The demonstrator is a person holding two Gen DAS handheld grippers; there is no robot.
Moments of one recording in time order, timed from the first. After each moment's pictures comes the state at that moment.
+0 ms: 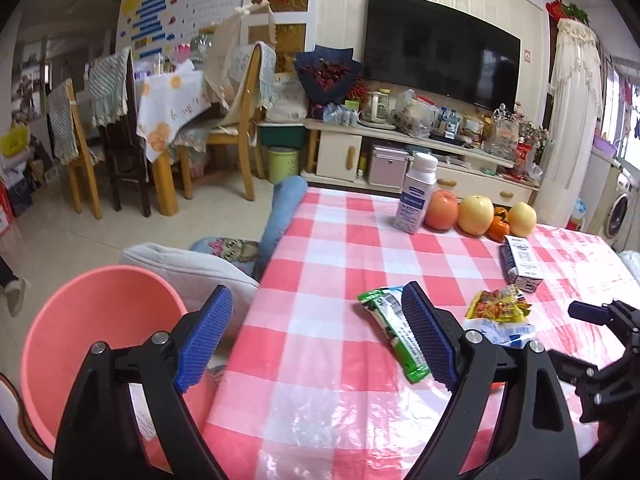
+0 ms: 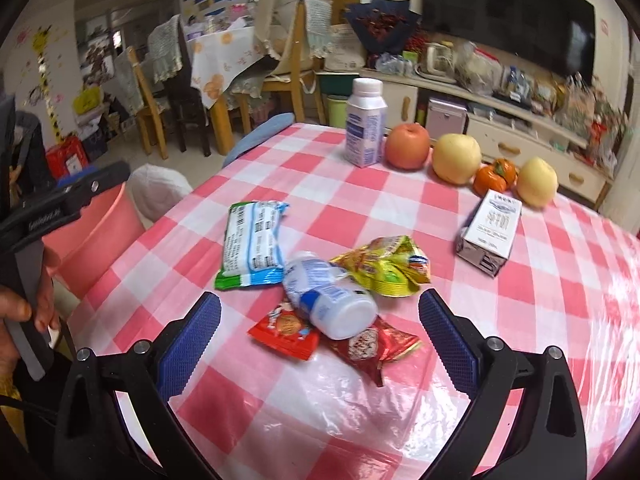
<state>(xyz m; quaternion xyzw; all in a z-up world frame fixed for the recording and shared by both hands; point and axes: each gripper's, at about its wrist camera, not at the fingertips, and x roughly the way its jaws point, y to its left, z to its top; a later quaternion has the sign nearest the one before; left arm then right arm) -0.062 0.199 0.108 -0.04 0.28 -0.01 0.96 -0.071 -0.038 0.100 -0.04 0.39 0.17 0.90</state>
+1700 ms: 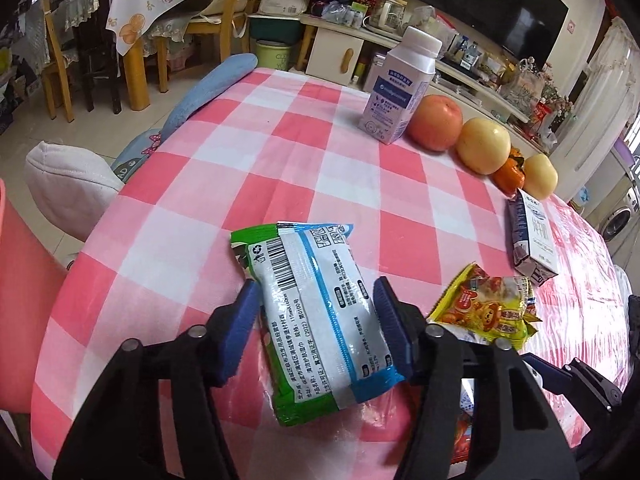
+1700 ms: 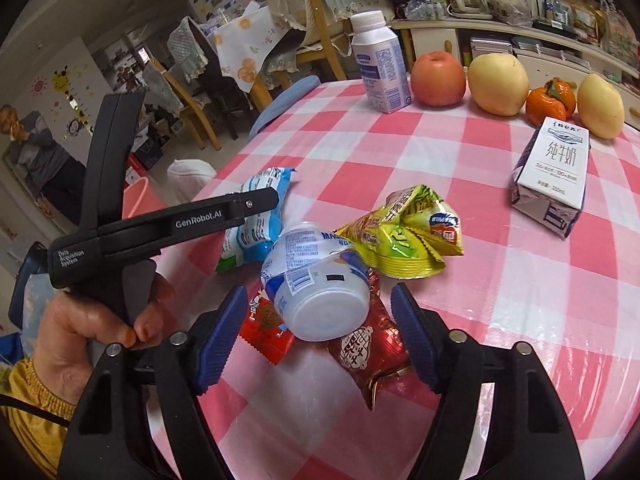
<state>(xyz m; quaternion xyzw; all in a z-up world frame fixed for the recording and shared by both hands) 0.040 0.106 0.026 -0.11 0.45 -0.01 0.89 -0.026 -0.069 0.054 0.06 0.46 0.28 0.84</state>
